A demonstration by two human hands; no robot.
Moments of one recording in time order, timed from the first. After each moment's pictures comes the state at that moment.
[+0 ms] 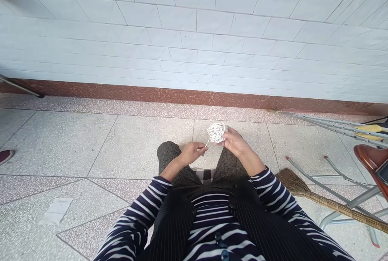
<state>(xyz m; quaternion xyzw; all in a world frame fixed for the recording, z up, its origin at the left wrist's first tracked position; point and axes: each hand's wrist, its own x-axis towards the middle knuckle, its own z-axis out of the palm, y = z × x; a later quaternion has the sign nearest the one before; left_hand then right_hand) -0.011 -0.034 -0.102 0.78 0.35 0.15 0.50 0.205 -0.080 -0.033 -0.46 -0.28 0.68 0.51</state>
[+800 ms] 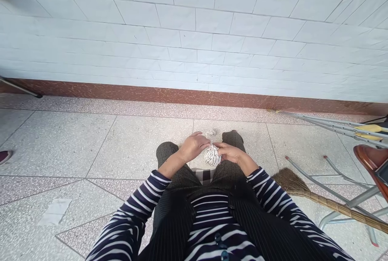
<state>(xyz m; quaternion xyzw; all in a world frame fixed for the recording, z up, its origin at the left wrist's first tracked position) 0.002 -0.016 -0.082 0.91 0.23 0.18 0.29 0.211 -0.094 -0.091 -0.45 -0.28 0.79 0.29</state>
